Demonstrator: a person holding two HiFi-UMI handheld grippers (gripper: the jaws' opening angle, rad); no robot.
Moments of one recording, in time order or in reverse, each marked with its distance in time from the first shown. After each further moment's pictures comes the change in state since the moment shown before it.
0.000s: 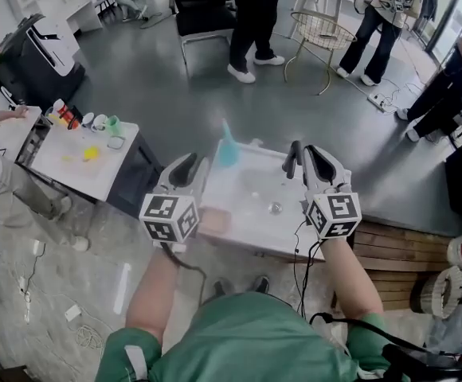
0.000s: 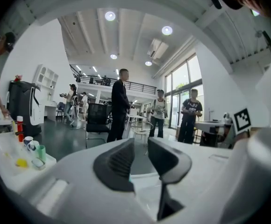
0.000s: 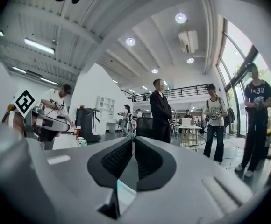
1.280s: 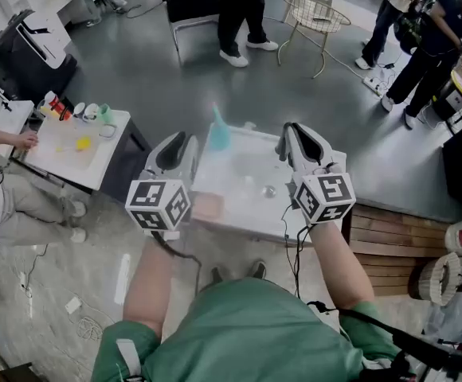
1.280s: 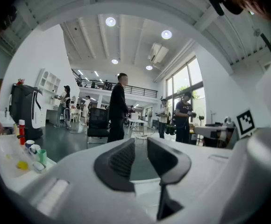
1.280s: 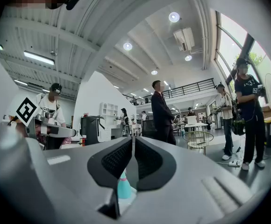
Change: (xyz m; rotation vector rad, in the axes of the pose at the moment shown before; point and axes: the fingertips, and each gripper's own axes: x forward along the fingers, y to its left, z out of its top) left arm -0.004 -0.011 0.022 0.007 -0.053 0.028; right arm 0.002 0.018 0.015 0.082 -0.044 0.061
